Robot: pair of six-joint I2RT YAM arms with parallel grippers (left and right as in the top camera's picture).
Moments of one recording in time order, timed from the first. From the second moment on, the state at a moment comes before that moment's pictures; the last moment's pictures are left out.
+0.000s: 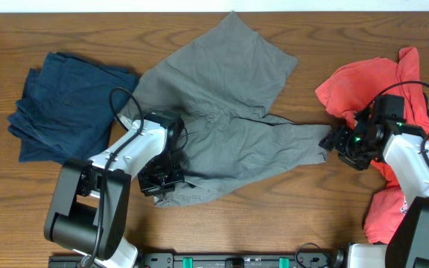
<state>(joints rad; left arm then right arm) -0.33 1.75 0.97 -1.20 0.11 -0.61 -0.20 1.54 0.88 -0.73 -0.33 0.36</state>
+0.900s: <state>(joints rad) -0.33 1.59 0.97 -1.27 0.12 -0.59 -0.20 1.42 0.90 -0.83 -0.31 0.43</state>
